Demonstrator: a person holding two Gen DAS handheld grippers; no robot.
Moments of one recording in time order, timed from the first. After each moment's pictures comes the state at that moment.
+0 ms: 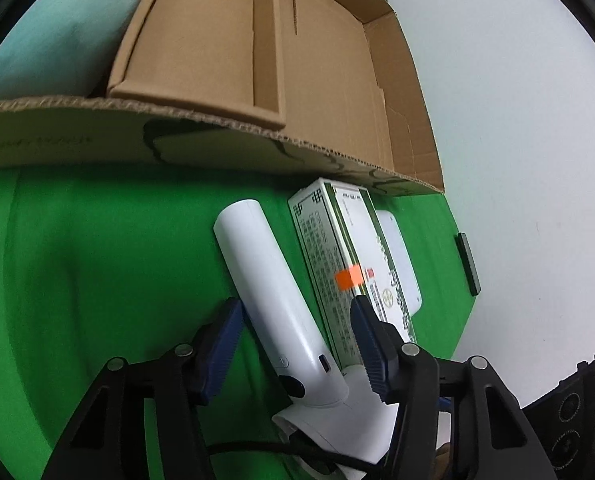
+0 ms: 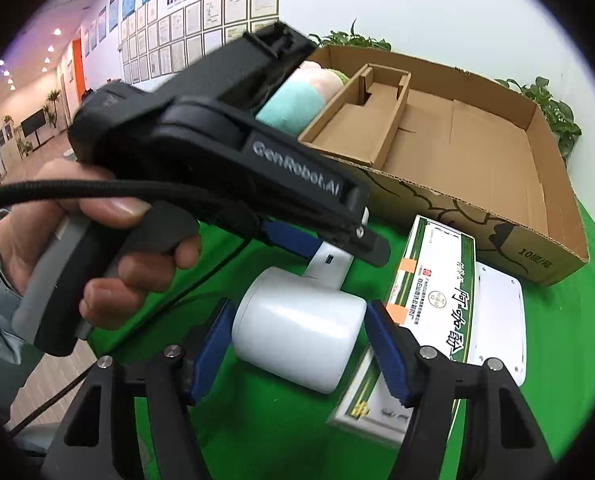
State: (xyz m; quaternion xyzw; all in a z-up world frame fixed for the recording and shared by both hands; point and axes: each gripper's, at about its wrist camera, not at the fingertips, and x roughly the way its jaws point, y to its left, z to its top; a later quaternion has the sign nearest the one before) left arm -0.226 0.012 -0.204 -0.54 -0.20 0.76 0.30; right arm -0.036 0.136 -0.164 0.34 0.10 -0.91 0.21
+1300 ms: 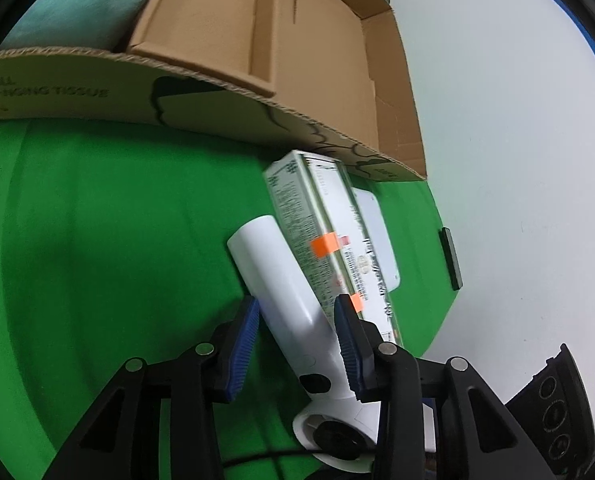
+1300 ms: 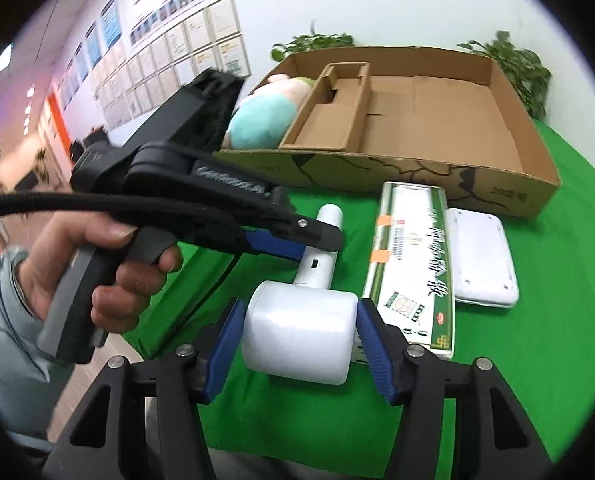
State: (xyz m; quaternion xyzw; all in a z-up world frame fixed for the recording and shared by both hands) left arm -0.195 -0.023 -0.179 -0.55 -0.22 0.74 0.32; right arm -0.024 0.172 -0.151 0.36 -0.03 -0.92 0.19
